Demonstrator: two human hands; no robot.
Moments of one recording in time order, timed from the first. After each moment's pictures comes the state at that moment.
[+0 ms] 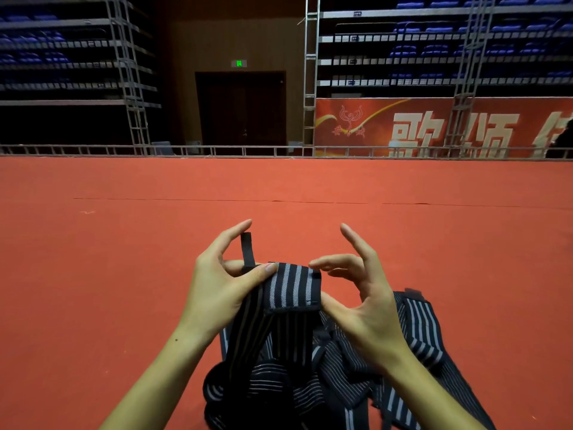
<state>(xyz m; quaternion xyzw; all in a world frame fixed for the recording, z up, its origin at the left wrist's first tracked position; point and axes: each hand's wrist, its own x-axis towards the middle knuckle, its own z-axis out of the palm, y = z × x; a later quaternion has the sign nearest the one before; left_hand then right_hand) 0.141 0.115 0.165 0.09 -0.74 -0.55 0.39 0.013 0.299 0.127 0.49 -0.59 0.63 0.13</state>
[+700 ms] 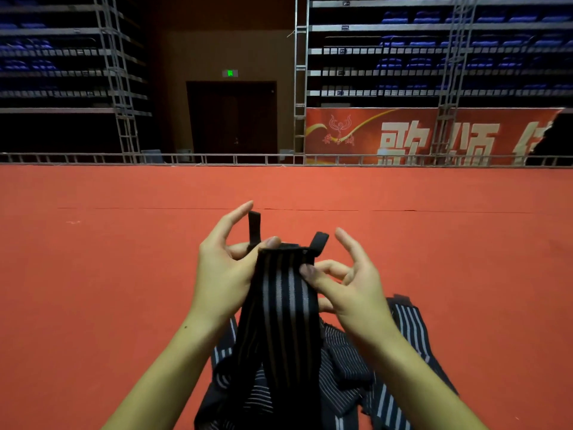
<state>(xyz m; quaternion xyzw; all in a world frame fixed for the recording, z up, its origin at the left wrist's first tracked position) 0.120 0.134 0.193 0.04 -0.70 -0.57 0.43 0.028 0.294 0.168 0.31 -0.52 0.78 -0.13</state>
